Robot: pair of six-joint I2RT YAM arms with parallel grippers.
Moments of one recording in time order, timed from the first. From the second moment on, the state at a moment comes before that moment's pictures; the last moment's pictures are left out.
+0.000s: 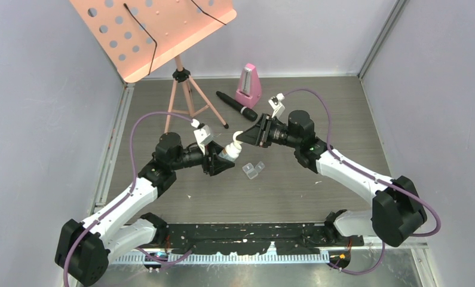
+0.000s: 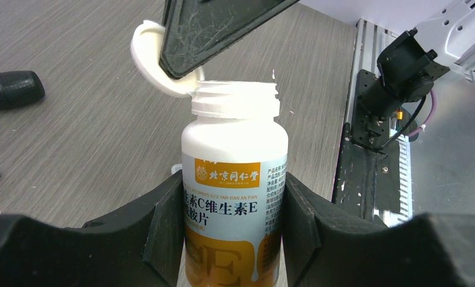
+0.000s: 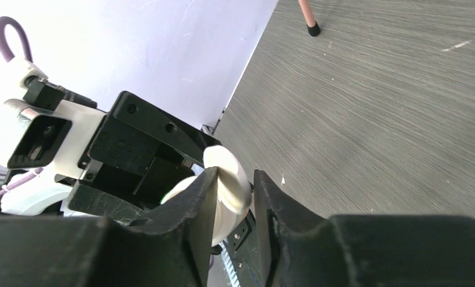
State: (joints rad) left arm -0.52 0.96 0.58 0.20 0.73 -0.07; right arm 0.58 1.29 0.82 0.31 -0.54 0.87
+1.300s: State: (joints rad) left arm -0.52 0.94 0.59 0.10 0.82 -0.02; right arm 0.60 1.42 0.90 0.52 -0.80 0.77
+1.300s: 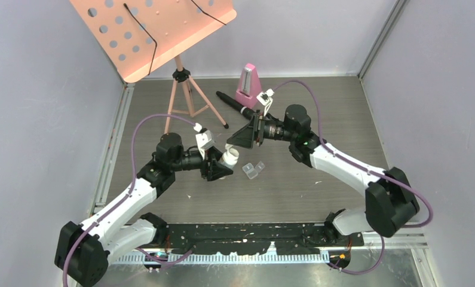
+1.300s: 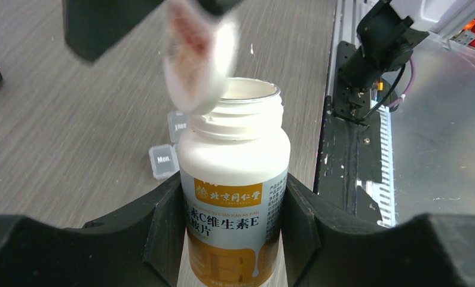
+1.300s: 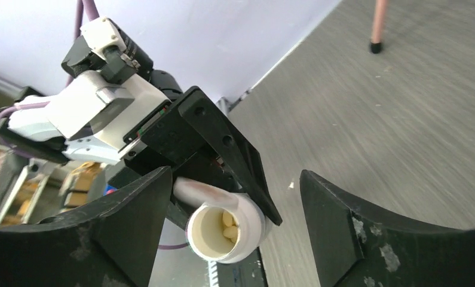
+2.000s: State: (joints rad) left arm -0.62 1.24 0.72 -0.16 0.57 -0.05; right arm 0.51 1.04 0.82 -0.06 -0.30 0.67
